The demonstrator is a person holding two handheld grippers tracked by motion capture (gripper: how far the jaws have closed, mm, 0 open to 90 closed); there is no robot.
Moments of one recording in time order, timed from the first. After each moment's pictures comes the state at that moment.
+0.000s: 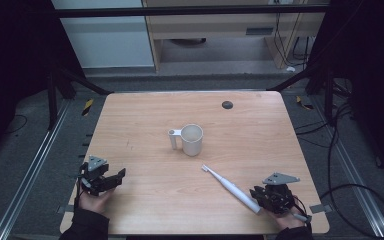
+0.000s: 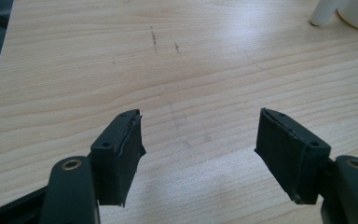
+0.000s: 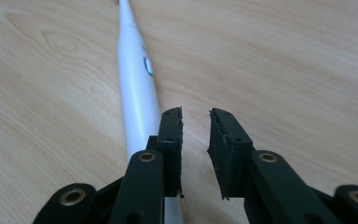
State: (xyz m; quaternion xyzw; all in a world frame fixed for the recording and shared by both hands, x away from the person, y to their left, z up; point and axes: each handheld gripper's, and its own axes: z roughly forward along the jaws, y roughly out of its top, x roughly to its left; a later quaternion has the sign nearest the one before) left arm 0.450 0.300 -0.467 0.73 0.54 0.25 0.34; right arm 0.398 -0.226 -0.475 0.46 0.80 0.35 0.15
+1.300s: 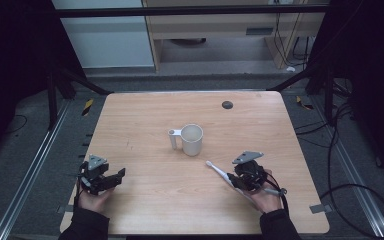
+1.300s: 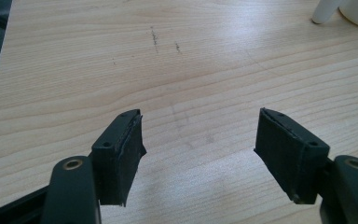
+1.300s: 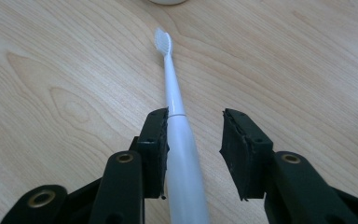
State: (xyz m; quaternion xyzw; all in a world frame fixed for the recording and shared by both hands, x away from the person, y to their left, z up) left arm 0.453 0.302 -0.467 0.73 0.53 0.24 0.34; right arm 0.452 -0.157 -0.444 0.40 0.85 0.29 0.18
